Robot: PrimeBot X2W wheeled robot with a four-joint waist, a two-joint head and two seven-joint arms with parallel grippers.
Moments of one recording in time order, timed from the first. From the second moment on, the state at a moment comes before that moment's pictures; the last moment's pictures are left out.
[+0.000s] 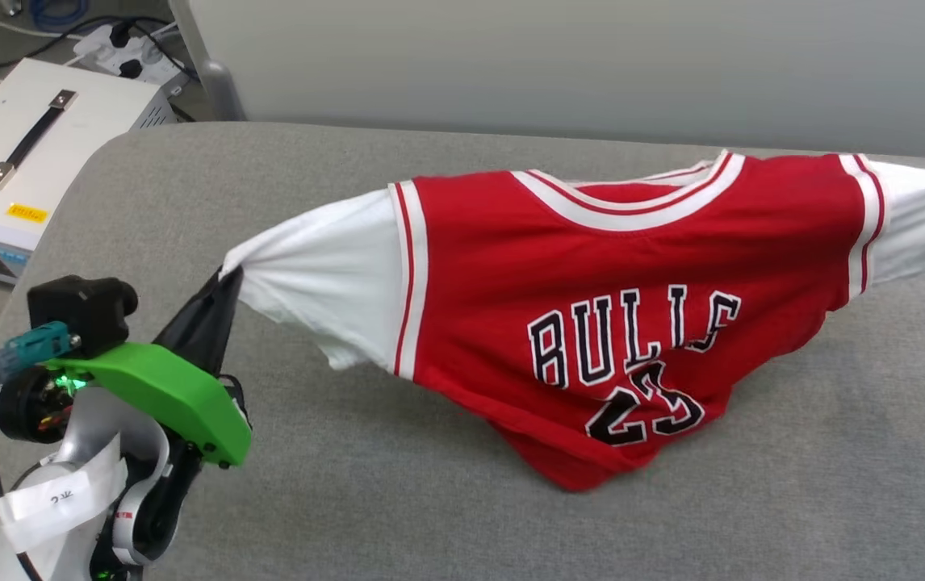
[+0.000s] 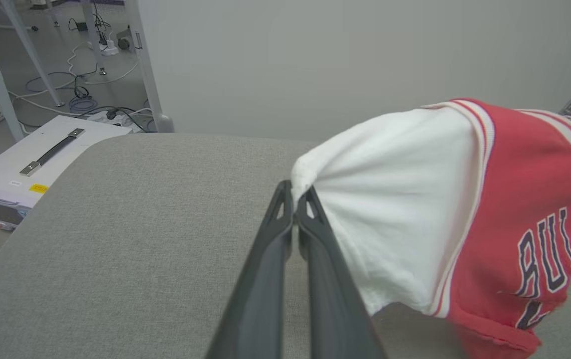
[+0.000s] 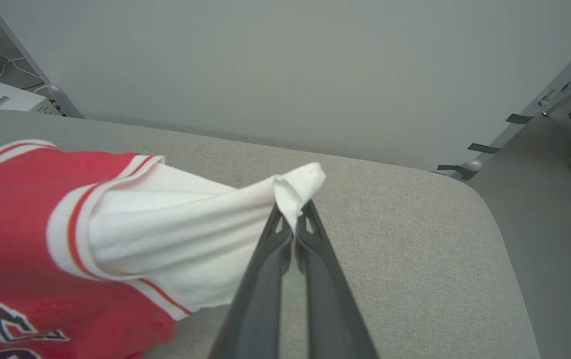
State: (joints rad) left arm -0.18 0.49 -0.24 -0.25 -0.66 0.17 0.28; right arm -0.50 -0.58 -0.01 0.18 0.54 0.13 0.57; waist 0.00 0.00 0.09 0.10
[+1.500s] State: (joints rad) left arm -1.24 0.73 -0.22 0.11 -0.58 -0.10 0.26; right arm -1.36 -0.57 -0.01 0.30 0.46 0.13 0.38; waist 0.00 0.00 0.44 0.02
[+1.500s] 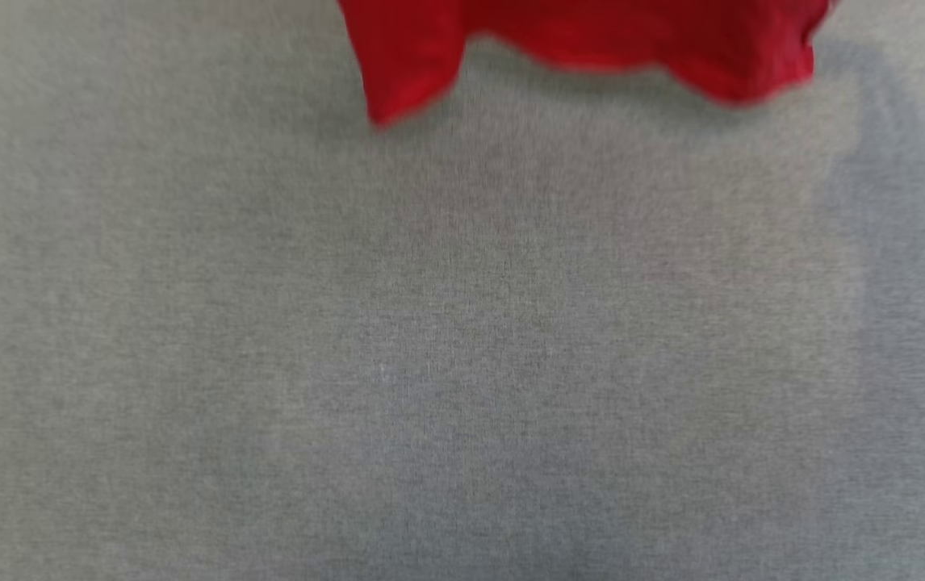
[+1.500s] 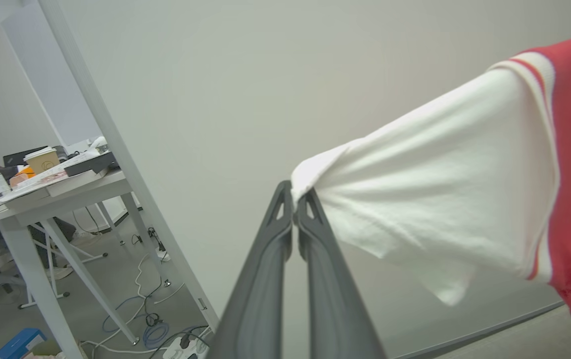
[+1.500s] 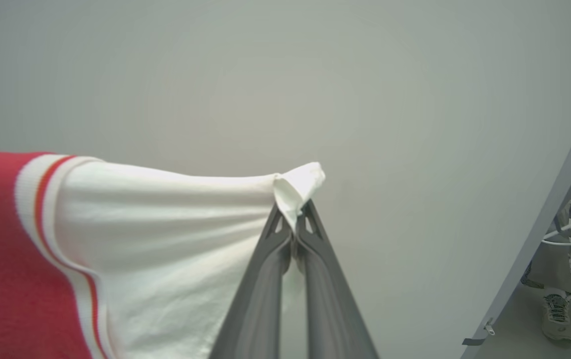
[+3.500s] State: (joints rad) left arm -0.49 0.45 -0.64 0.73 -0.80 -0.13 -0.17; right arm -0.39 -0.66 0.40 0.45 0.92 0.13 0.17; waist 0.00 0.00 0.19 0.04
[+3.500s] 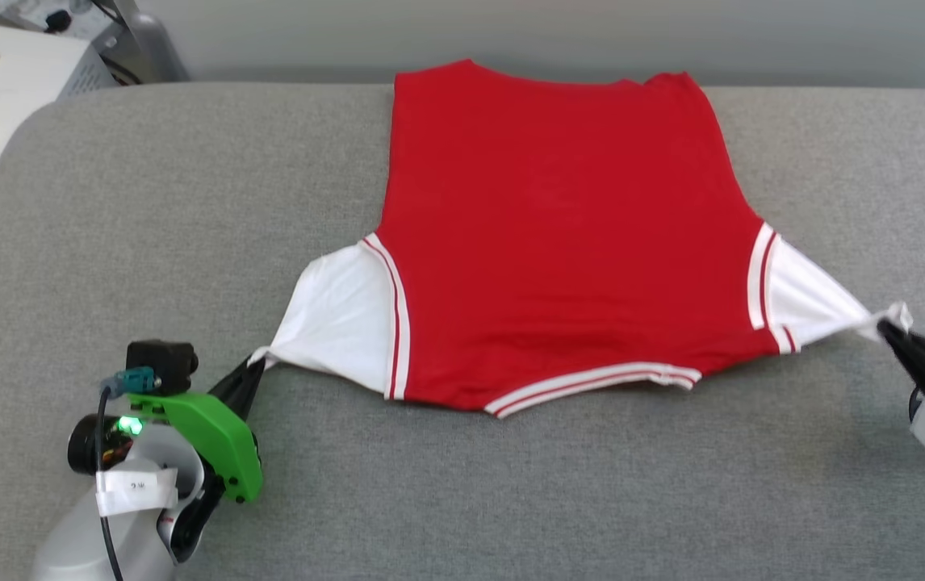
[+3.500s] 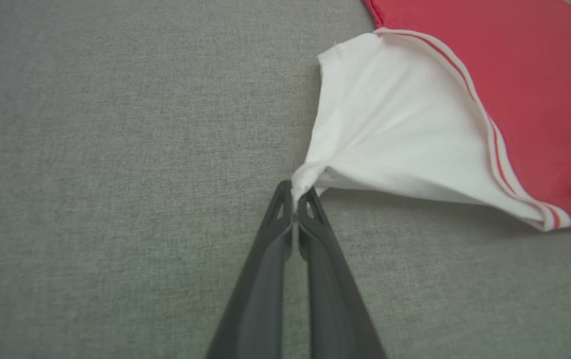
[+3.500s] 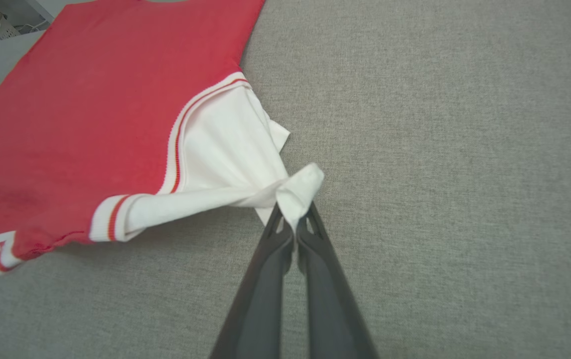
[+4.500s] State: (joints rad) left arm -0.08 0.58 -0.68 0.39 -0.91 -0.07 -0.05; right arm 0.07 -0.73 0.31 0.26 1.01 0.13 0.42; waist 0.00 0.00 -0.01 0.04
